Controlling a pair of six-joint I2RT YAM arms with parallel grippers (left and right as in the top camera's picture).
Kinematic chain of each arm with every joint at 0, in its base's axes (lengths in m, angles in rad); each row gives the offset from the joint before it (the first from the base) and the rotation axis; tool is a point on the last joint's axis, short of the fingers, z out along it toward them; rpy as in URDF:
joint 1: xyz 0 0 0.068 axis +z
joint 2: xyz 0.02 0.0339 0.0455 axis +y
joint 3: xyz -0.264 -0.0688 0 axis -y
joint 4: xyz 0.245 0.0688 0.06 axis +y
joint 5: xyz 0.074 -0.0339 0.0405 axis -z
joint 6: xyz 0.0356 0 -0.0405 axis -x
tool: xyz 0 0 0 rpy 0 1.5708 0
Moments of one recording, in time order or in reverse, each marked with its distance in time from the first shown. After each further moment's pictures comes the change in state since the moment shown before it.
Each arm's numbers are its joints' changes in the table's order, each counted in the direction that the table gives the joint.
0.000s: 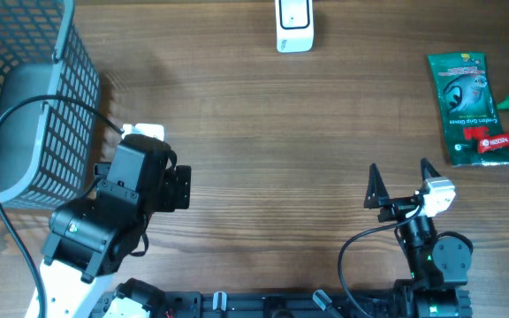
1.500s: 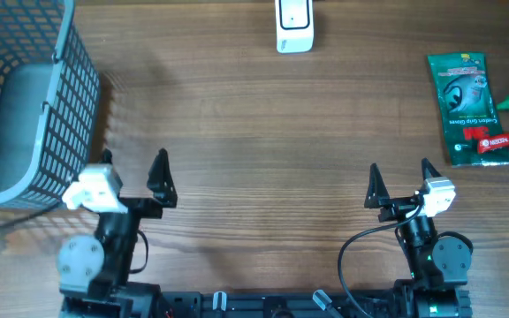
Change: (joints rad) left arm 0.279 -0.706 -0.656 -0.942 0.295 -0.008; right arm 0.000 0.000 0.000 0.000 0.006 0.011
